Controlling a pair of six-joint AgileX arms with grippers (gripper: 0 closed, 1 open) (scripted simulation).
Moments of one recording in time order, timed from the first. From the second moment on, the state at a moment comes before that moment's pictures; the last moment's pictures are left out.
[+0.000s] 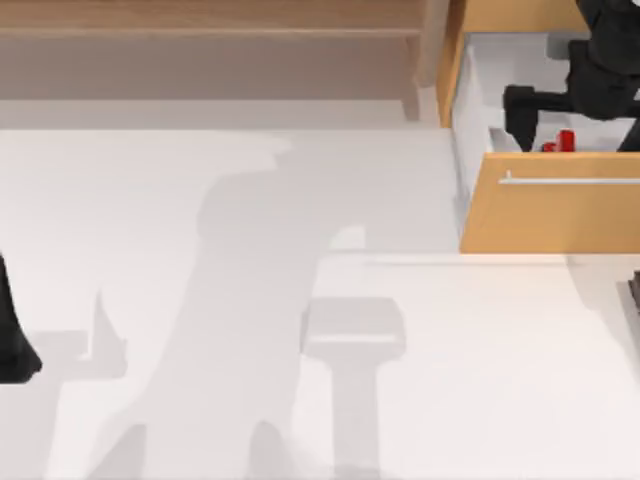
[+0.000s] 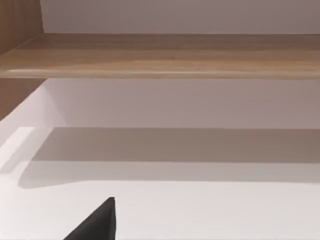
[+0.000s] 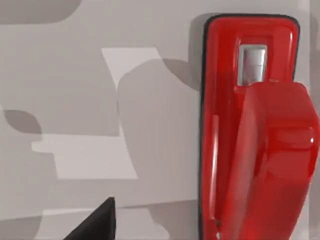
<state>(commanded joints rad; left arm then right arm) 0.00 0.00 0.00 0.00 0.00 0.00 0.14 2.41 2.10 -1.18 0.03 0.28</state>
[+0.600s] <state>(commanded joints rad) 0.00 0.00 0.00 0.00 0.00 0.00 0.14 2.47 2.11 -1.12 0.03 0.28</state>
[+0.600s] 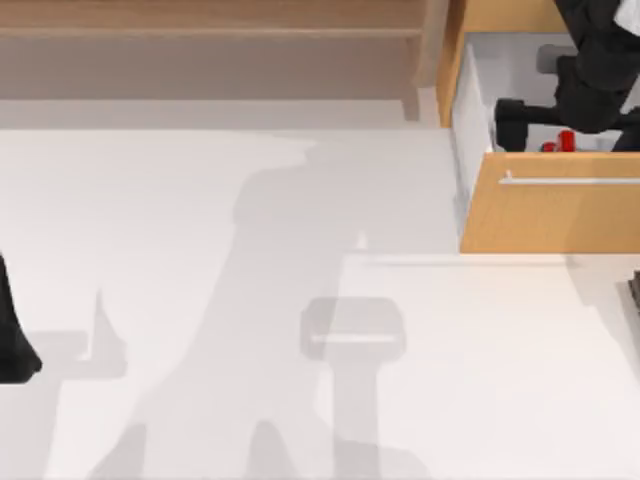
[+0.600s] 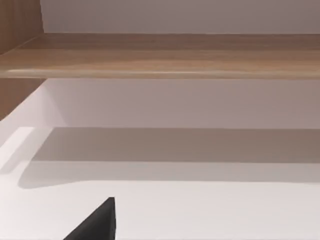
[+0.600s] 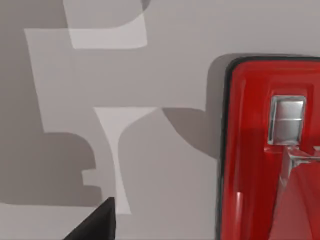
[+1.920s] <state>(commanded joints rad) 0.00 0.00 0.00 0.00 0.00 0.00 0.14 2.46 2.11 -1.12 0.03 0.28</state>
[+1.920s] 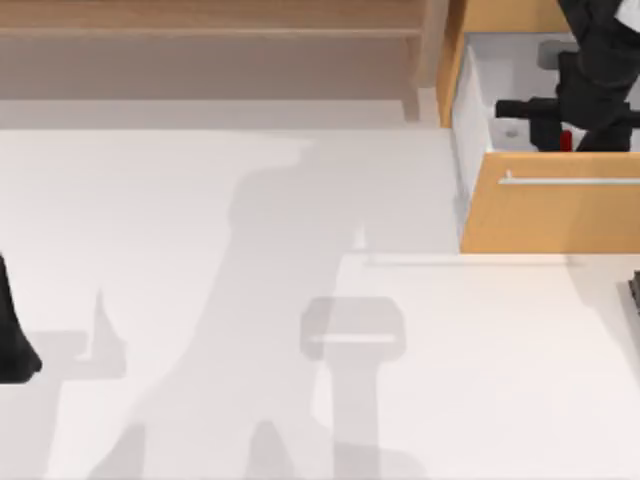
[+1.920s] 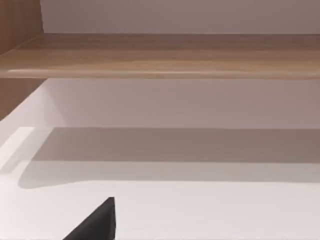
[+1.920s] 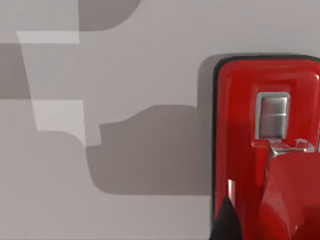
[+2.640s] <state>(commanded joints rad) 0.00 0.00 0.00 0.00 0.00 0.00 0.07 2.12 1.98 -1.11 -0.06 0.34</state>
